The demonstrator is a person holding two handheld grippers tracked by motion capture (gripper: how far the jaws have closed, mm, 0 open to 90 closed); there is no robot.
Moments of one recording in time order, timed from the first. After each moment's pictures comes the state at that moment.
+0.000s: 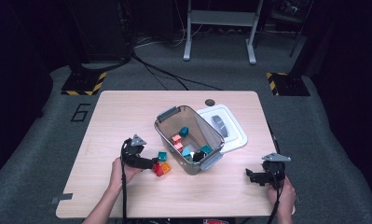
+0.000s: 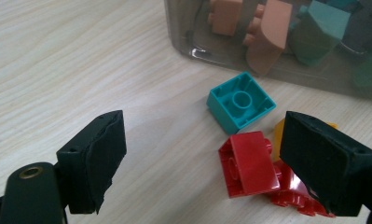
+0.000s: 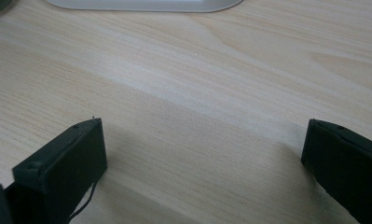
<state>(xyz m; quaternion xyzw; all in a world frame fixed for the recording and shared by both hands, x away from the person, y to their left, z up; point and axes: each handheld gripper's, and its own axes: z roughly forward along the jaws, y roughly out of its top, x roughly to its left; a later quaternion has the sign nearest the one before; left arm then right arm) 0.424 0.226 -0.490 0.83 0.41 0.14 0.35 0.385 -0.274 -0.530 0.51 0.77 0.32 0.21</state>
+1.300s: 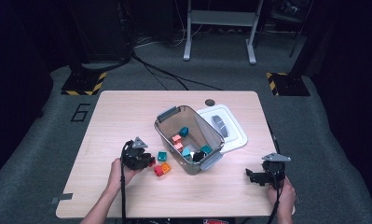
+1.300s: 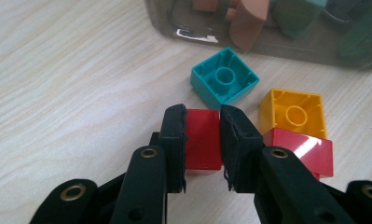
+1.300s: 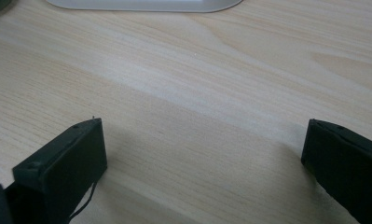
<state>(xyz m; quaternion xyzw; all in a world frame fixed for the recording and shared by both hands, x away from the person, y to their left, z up) 0.418 0.229 -0.489 0.85 0.39 0.13 0.33 0.385 -0.274 -0.530 0.51 0.77 0.32 0.21</state>
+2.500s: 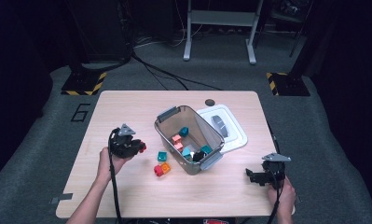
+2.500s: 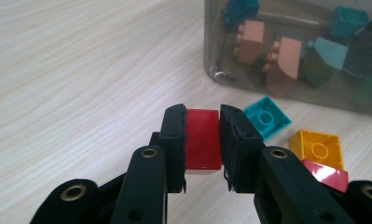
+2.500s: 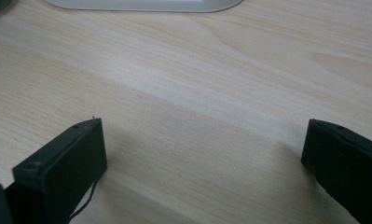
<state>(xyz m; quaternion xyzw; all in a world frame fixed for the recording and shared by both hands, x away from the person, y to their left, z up) 0.433 0.259 -0.440 0.83 0.40 0.17 0.35 0.385 -0.274 -0.530 0.51 0.77 0.32 0.21</state>
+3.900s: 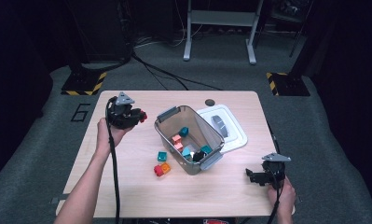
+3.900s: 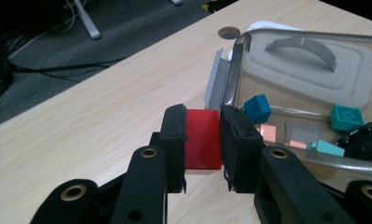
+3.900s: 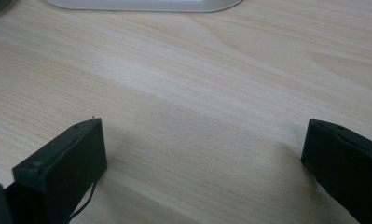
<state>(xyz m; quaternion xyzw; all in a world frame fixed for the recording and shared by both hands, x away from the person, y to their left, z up) 0.471 0.244 -0.347 0.81 0.38 0.24 0.38 0.385 -0.273 -0.530 0.51 0.77 0.32 0.21</state>
